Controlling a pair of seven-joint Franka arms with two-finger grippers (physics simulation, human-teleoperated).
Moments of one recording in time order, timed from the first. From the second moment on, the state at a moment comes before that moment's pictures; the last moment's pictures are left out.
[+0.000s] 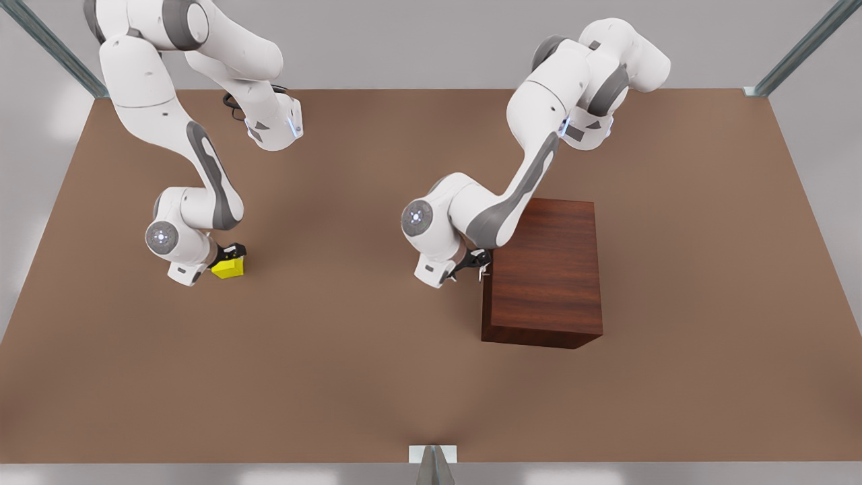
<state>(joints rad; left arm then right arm) -0.74 0.84 0.00 -1.04 0.28 1.62 -1.00 -0.15 0.36 0.03 -2.28 -0.12 2.44 -0.36</state>
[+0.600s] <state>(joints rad) -0.74 0.87 -0.01 -1.03 0.24 1.58 -0.97 -0.15 0.38 0.03 -2.25 -0.10 2.46 -0.40</state>
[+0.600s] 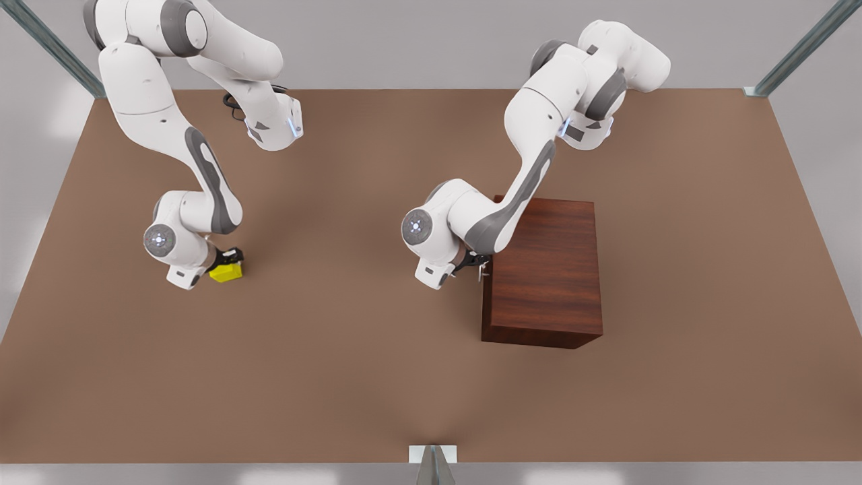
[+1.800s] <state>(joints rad) -0.80 0.93 -0.04 -0.94 0.20 1.61 -0.95 -0.08 0.43 0.09 -1.88 -0.10 2.24 -0.57</state>
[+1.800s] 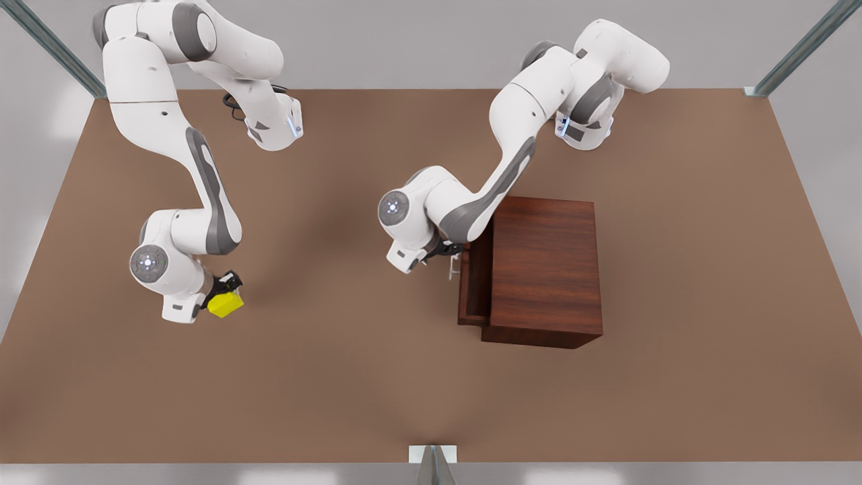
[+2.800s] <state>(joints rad) -0.16 0.28 -0.04 -1.21 0.04 1.20 -0.71 0.18 0.58 0.31 -1.47 -0.03 2.24 -0.81</state>
